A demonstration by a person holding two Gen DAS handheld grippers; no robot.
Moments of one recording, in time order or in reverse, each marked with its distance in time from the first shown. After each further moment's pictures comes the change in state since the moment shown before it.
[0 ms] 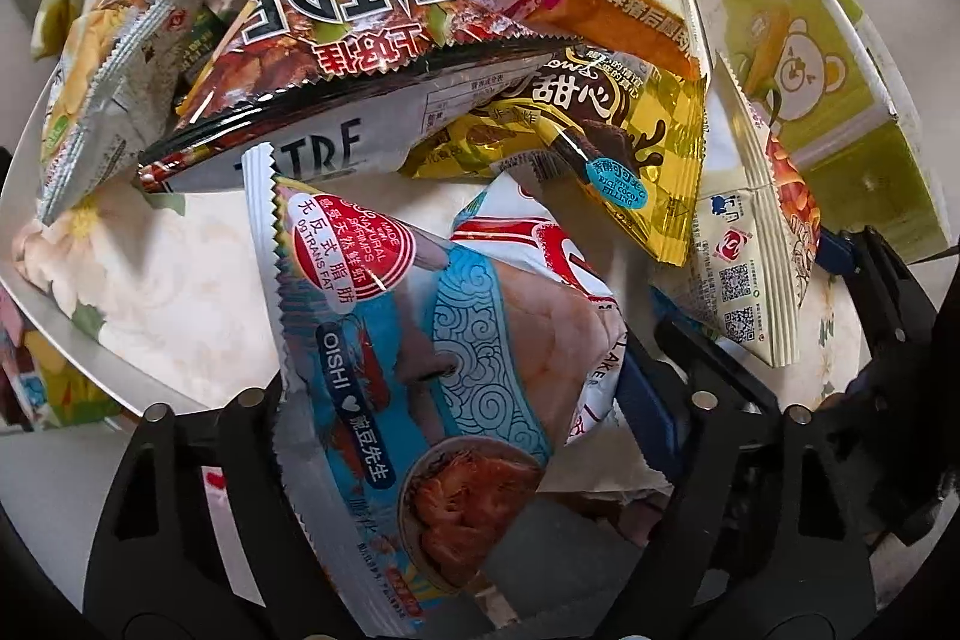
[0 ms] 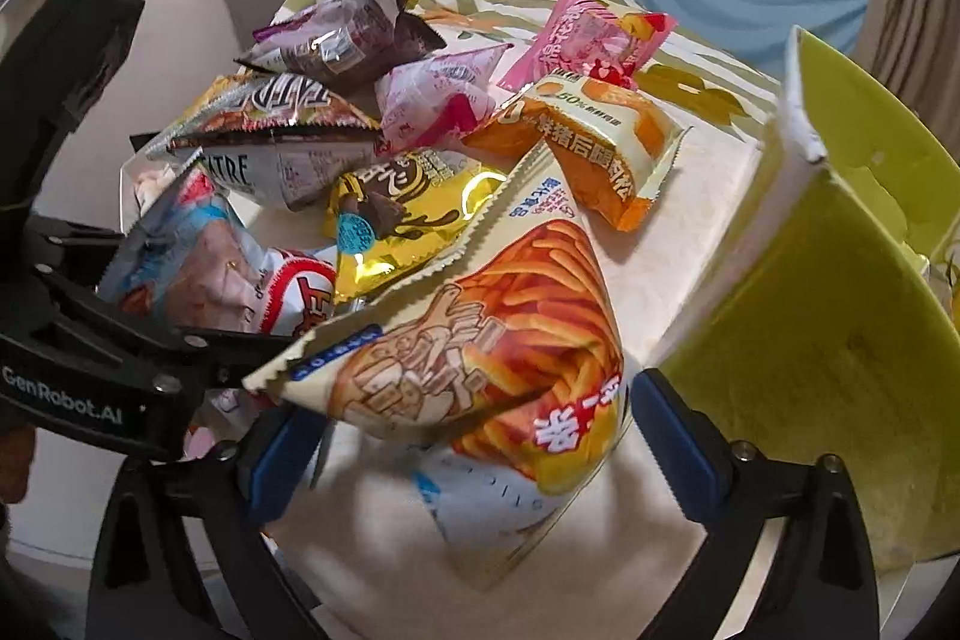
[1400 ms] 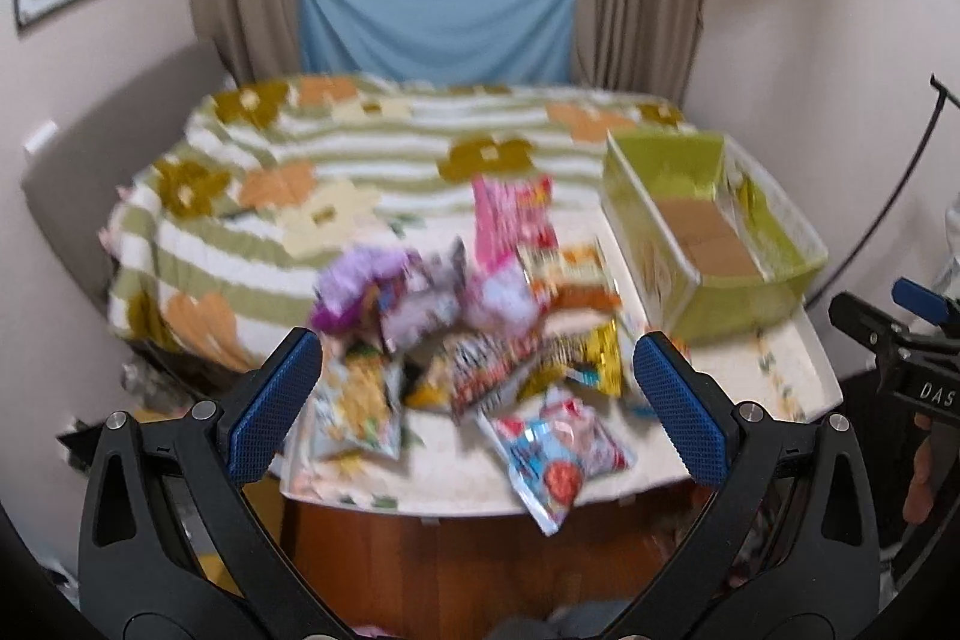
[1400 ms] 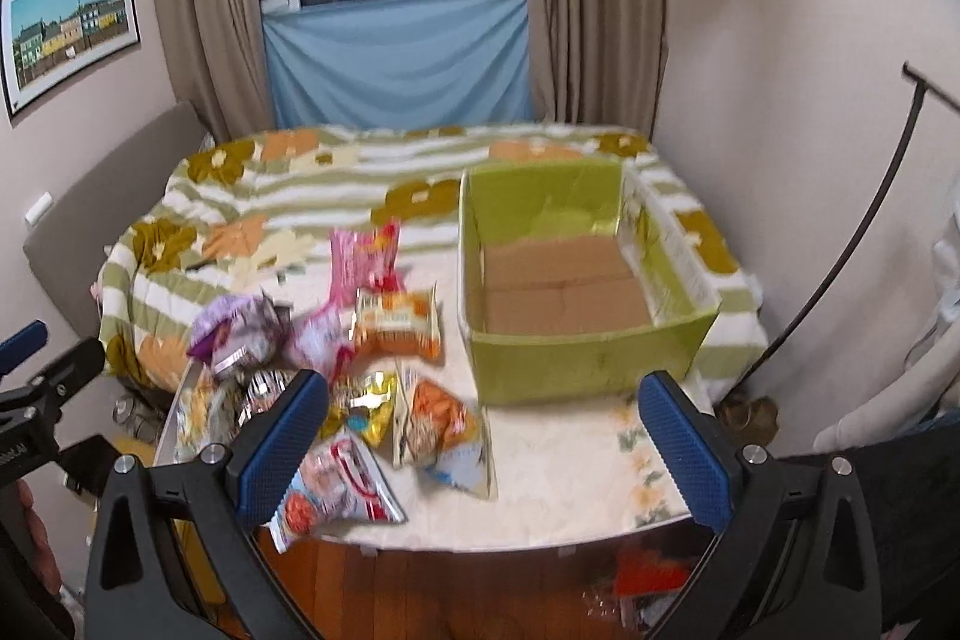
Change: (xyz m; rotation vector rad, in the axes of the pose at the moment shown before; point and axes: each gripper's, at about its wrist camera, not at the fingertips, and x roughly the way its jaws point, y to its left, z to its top) left arm -0.258 0.034 -0.007 0.359 -0.500 0.026; right arm -0.238 0.048 0.032 0.632 -0.228 -0.467
